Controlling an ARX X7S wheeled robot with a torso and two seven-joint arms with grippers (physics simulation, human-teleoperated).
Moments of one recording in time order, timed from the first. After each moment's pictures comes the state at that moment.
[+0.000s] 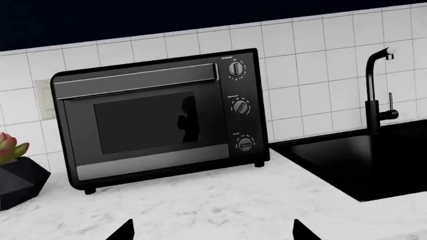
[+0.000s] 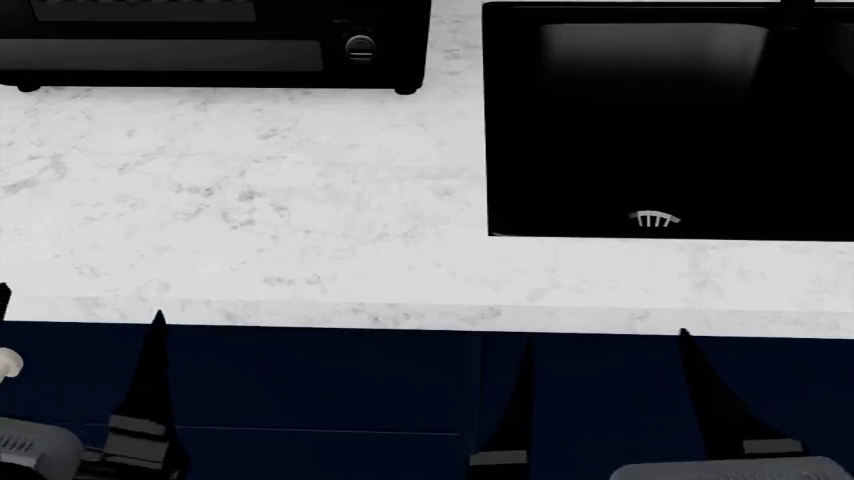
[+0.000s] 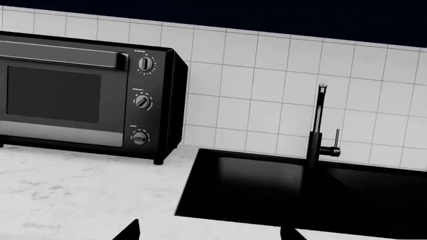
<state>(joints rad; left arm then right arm) -0.11 -0.21 0.10 0.69 -0.09 -0.52 -0.06 0.03 0.20 -0.05 -0.74 0.10 0.50 0.11</state>
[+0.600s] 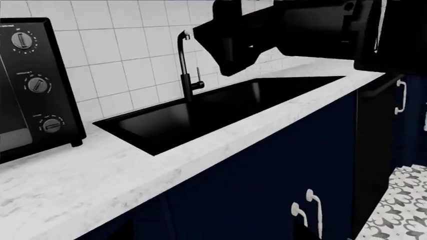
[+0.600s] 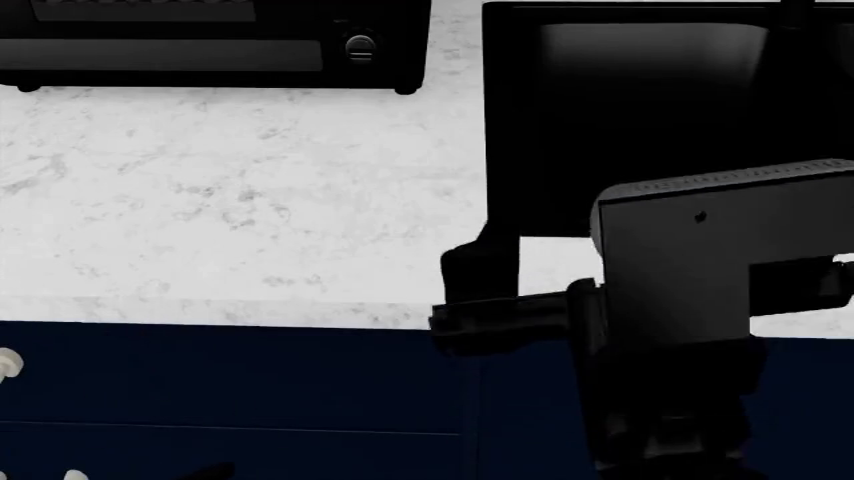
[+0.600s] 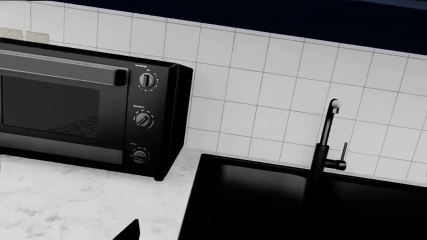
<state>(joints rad) 0.07 -0.45 0.35 0.99 -0.34 -0.62 0.06 0.74 0.27 0.02 -0.90 0.66 1.44 0.43</state>
